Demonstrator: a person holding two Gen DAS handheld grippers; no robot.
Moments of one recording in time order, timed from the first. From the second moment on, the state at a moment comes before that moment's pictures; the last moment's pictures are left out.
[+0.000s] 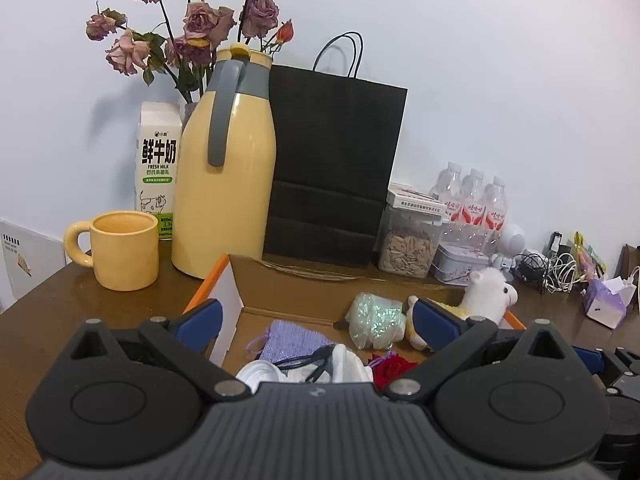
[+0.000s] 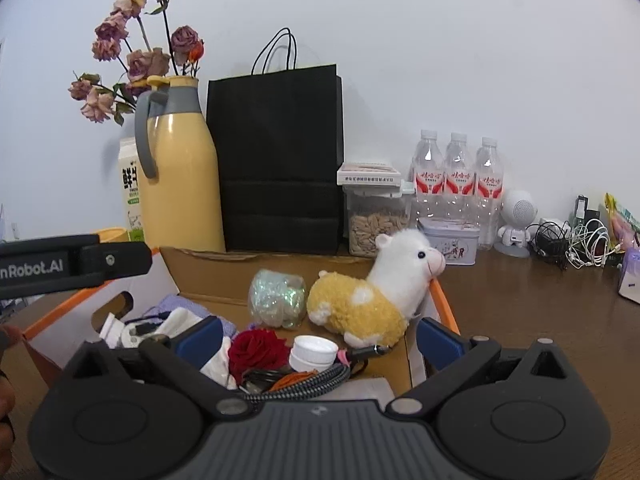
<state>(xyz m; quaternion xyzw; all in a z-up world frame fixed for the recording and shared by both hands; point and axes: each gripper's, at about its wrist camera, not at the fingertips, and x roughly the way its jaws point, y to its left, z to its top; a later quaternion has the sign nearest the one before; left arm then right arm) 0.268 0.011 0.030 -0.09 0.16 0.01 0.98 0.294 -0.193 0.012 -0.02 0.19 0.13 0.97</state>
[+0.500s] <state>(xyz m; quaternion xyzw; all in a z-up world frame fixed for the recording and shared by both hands) 0.260 0.010 0.039 -0.08 0.17 0.00 0.98 0.284 -0.201 0.029 0.00 0.18 0.13 0.98</state>
